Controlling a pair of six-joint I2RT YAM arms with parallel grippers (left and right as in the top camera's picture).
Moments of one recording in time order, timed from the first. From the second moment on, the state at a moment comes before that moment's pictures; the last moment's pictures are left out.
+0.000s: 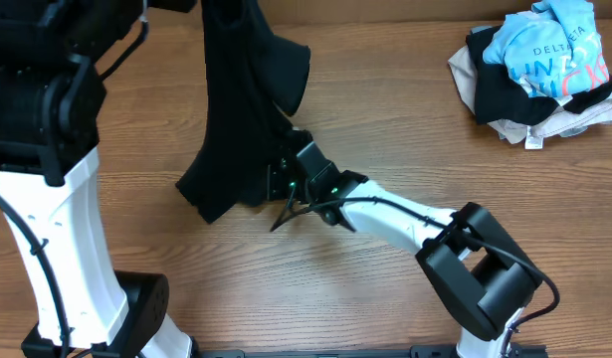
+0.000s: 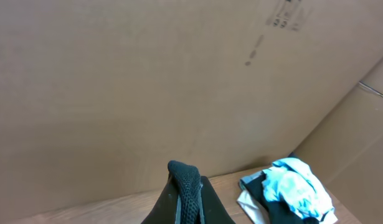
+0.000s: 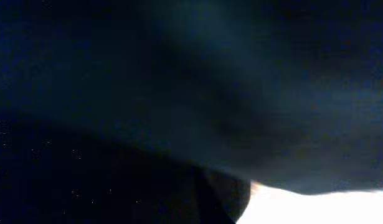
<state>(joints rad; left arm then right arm) -0.12 1.81 2.74 -1.06 0.32 -0.24 0.74 1.93 1.15 0.03 -0.21 0.72</state>
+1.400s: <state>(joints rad) 0.13 1.76 2.75 -1.65 0.18 -0.17 0.20 1.19 1.42 -1.01 -0.08 0.37</state>
